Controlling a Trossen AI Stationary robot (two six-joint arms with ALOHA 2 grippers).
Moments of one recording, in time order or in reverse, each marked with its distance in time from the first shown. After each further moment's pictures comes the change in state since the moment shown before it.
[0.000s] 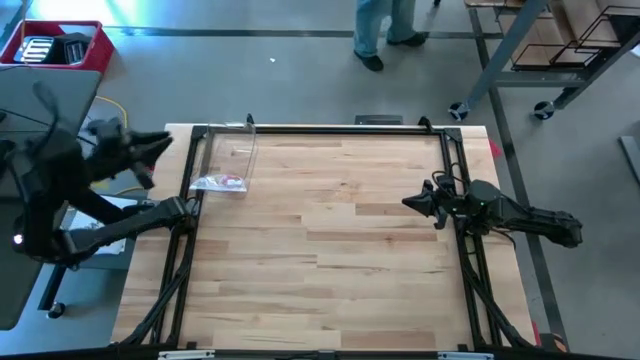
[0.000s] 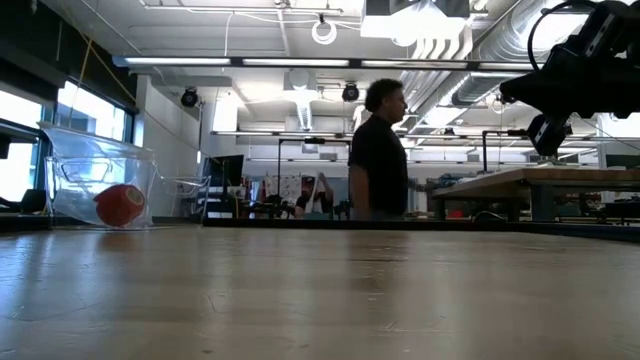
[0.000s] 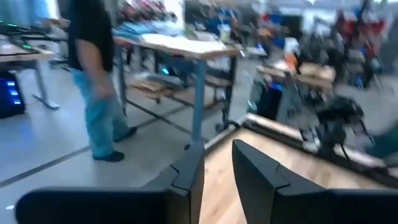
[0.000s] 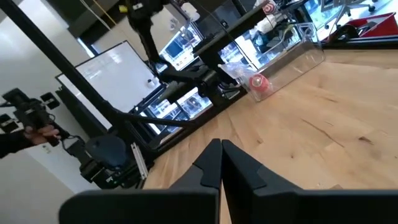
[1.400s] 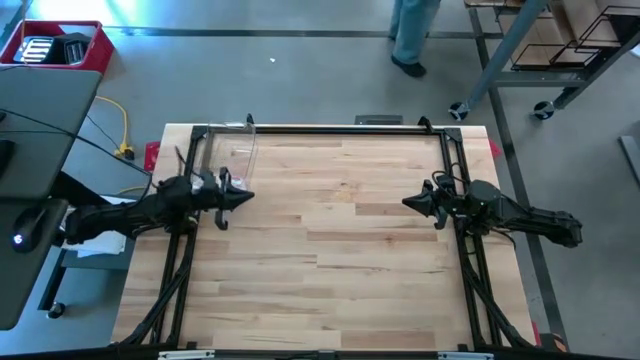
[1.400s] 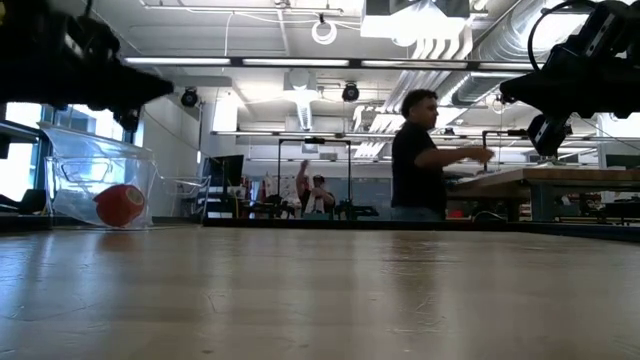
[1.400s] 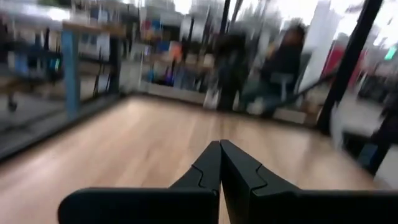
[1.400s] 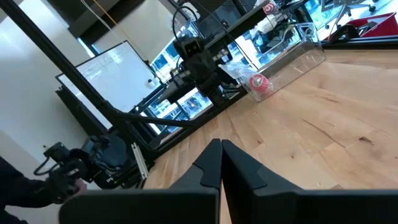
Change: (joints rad) left arm -0.406 -0.294 -1.280 1.141 0.124 -0.088; right arm 0.000 0.000 0.000 -0.001 -0.001 0.000
